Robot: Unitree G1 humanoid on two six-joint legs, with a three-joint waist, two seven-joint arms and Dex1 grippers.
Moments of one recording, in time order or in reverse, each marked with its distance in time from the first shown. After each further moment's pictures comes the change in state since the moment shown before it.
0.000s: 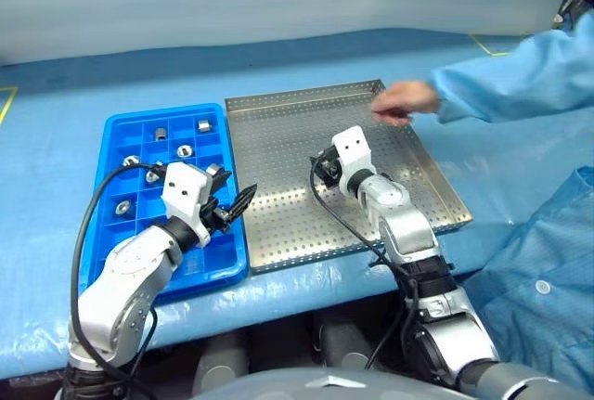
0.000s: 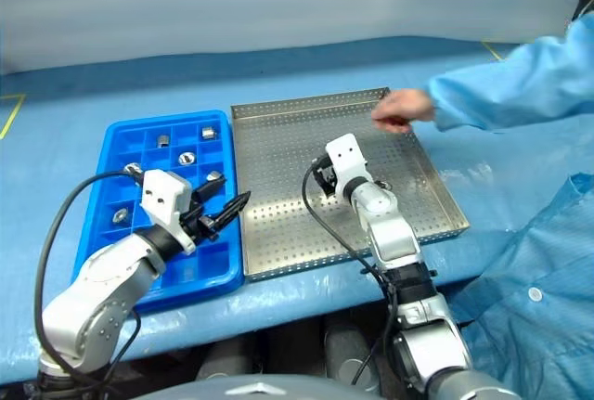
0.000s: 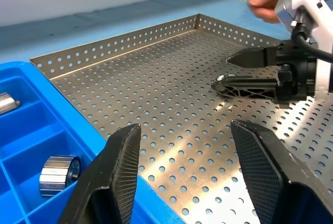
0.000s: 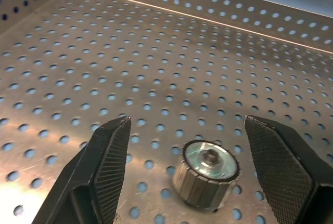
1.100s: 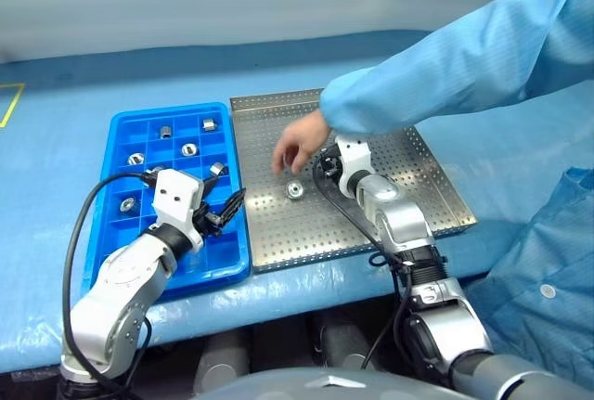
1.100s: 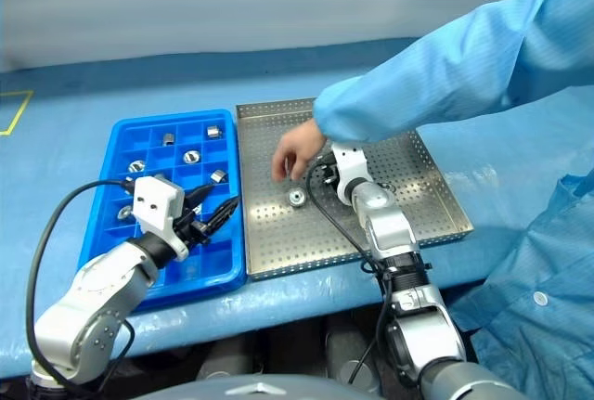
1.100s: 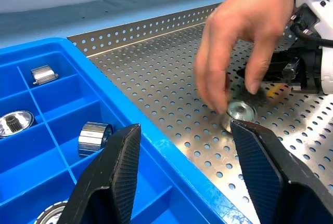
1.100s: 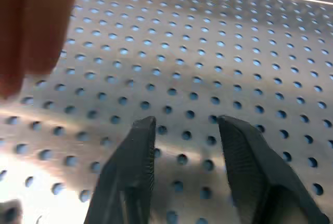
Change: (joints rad) left arm 0.031 0.004 0.018 -0.019 0.011 0.000 0.047; right arm -0.011 0.023 -0.022 0.039 0.055 0.072 0.048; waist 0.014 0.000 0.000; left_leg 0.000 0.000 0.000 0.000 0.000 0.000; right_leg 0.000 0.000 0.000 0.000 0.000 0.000
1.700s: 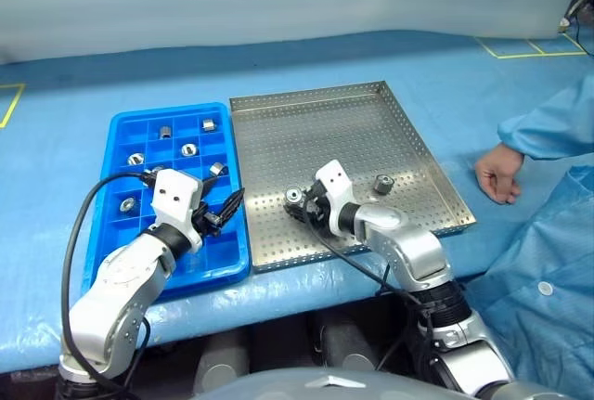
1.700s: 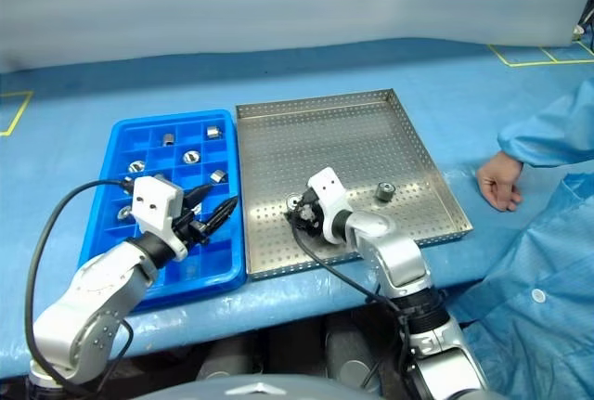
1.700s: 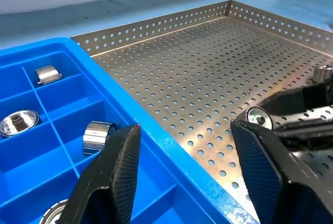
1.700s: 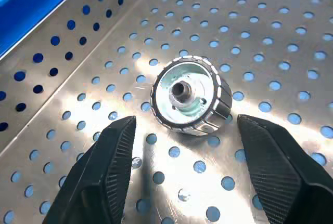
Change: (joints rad) left arm -0.001 0.009 0.001 0.000 0.000 0.001 0.000; right arm 0.176 -0.094 0.174 -0.297 0.172 0.209 0.218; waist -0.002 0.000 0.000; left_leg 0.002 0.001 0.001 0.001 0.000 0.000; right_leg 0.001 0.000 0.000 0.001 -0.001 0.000
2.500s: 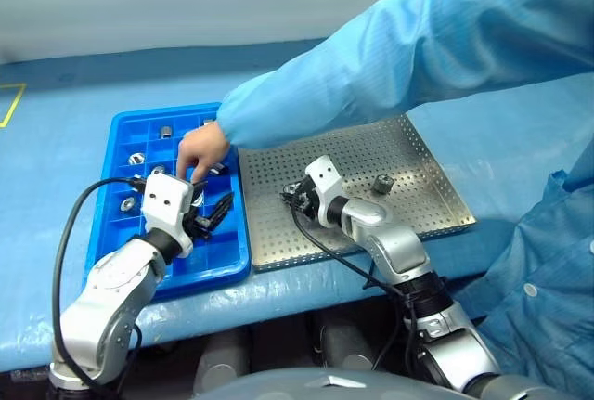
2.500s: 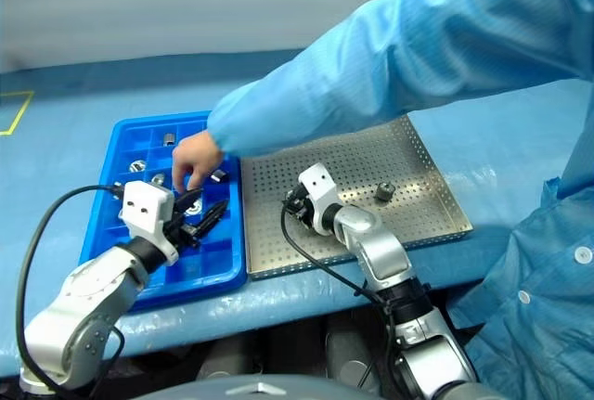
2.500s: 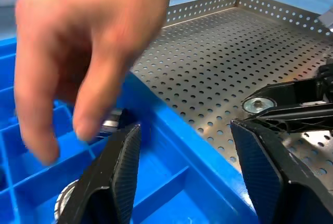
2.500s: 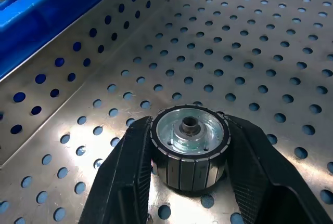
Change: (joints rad) left arm 0.055 0.024 0.065 -0.002 -0.005 0.004 0.003; right arm -0.045 0.053 0.011 0.090 -0.049 -0.135 -0.009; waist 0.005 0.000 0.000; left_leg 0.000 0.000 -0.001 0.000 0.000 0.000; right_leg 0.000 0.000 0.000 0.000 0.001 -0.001
